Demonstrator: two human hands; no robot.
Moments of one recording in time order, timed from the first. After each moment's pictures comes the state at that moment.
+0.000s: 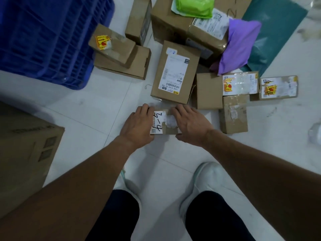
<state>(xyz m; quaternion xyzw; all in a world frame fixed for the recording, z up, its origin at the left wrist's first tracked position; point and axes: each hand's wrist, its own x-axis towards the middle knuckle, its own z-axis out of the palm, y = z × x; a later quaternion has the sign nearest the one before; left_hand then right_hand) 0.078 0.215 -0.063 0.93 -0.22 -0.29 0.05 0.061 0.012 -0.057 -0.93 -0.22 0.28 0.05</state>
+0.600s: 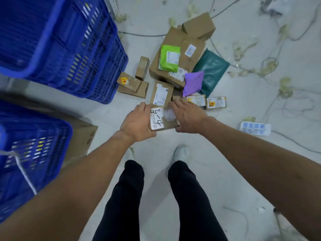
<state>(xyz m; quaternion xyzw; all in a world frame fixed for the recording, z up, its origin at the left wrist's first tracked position) 0.084 0.196 0.323 0.93 -0.19 -0.29 0.11 0.083 -0.018 0.339 -0.93 -0.24 0.28 0.01</state>
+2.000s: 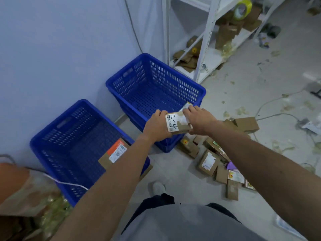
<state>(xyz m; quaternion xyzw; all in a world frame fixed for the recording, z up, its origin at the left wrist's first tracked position) 0.159 0.451 0.653 0.98 0.00 -0.09 0.20 0.222 0.257 0.678 -0.93 -0.34 0.14 -0.05</state>
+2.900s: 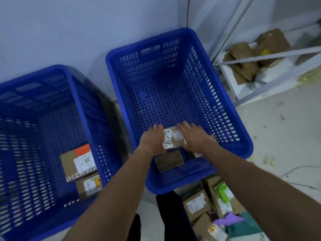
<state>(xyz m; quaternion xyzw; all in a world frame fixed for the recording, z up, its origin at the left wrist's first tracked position) 0.366 0.542 0.445 0.92 0.20 -0.29 0.17 0.489 0.403 0.452 -0.80 -0.49 0.30 -0.14</state>
